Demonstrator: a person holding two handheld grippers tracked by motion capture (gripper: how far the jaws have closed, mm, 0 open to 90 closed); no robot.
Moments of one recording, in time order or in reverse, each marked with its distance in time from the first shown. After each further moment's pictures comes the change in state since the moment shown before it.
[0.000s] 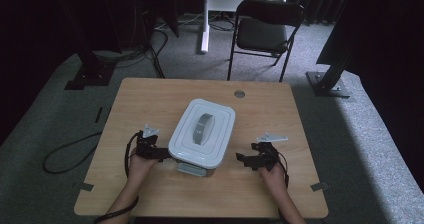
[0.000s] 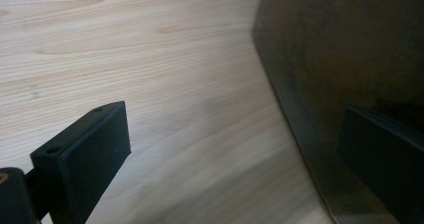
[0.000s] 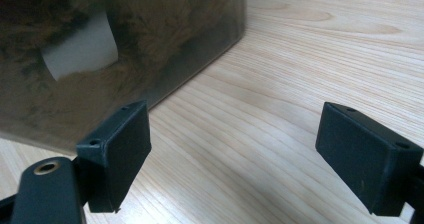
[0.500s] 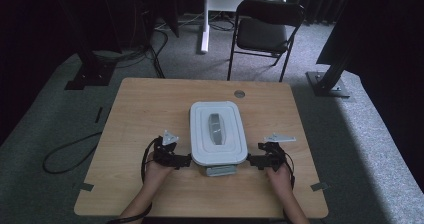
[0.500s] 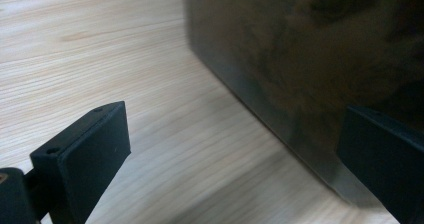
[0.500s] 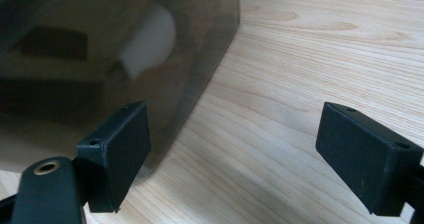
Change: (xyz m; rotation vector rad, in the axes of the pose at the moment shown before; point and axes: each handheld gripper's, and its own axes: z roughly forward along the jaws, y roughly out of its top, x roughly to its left) left arm -0.056 0.002 0.011 -0.002 -0.060 0.068; right arm -0.013 -0.004 -0.013 -0.021 -0.035 0.026
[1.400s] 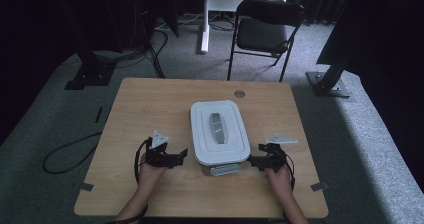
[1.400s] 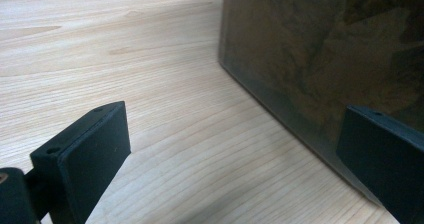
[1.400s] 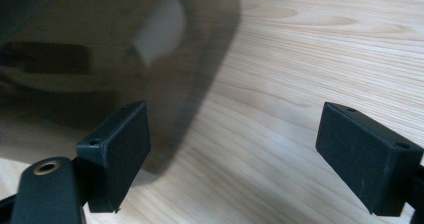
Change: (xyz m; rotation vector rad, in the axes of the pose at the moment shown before) left arm 0.018 -0.009 -0.019 -0.094 0.051 -0.043; right arm -0.003 -0.007 0.001 -0.019 0.022 0.020
